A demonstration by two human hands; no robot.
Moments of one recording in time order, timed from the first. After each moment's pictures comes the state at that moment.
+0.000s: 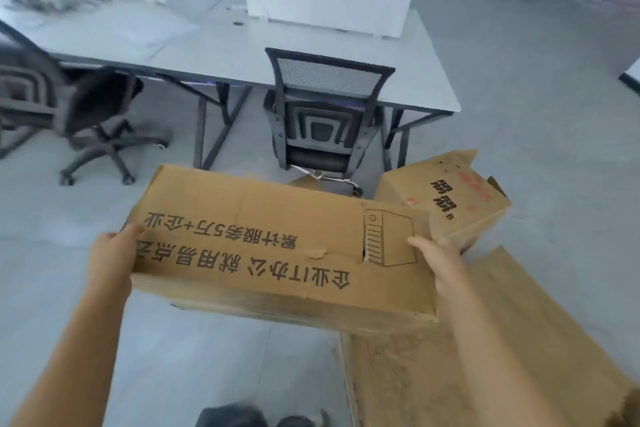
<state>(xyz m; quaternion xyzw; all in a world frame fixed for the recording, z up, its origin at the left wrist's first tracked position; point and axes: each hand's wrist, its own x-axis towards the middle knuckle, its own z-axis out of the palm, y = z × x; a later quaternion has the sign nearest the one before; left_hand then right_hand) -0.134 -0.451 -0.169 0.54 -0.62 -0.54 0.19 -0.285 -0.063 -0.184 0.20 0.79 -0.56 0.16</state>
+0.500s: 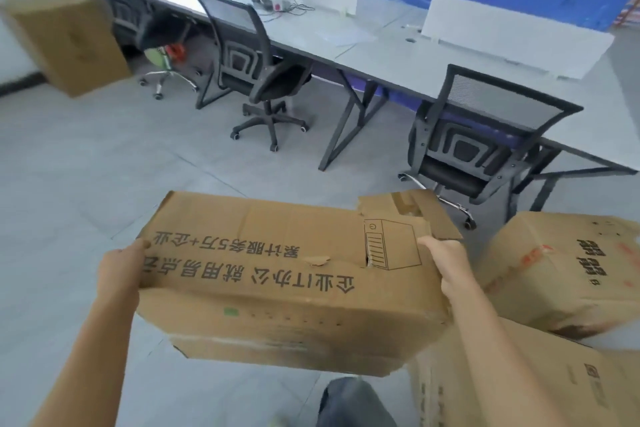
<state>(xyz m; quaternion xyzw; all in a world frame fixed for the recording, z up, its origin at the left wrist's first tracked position) 0.193 -0.543 -0.175 0.70 -0.45 -0.49 0.27 -0.129 -0.257 -0.182 0.02 0.81 -0.52 0.27</state>
